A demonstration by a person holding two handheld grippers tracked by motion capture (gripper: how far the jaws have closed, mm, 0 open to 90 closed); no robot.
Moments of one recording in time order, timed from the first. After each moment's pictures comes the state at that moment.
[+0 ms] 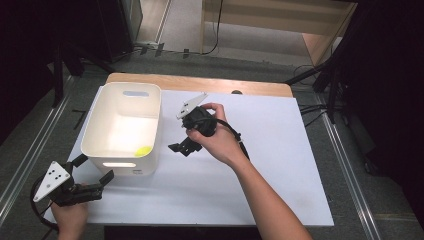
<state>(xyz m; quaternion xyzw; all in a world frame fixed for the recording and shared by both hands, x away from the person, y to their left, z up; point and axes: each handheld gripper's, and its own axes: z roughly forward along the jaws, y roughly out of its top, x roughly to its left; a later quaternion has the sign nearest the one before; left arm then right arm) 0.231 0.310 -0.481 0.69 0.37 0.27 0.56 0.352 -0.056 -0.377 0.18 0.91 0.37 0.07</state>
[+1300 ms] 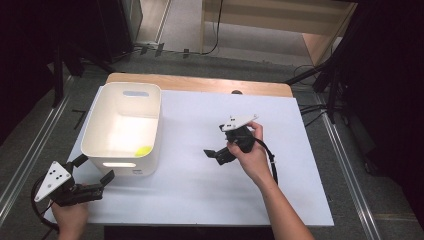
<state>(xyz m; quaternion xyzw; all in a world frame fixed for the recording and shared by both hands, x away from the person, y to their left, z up) 0.230 0.309 -0.481 0.69 0.37 0.27 0.55 0.328 -0.154 -0.431 0.28 0.85 0.42 0.11</state>
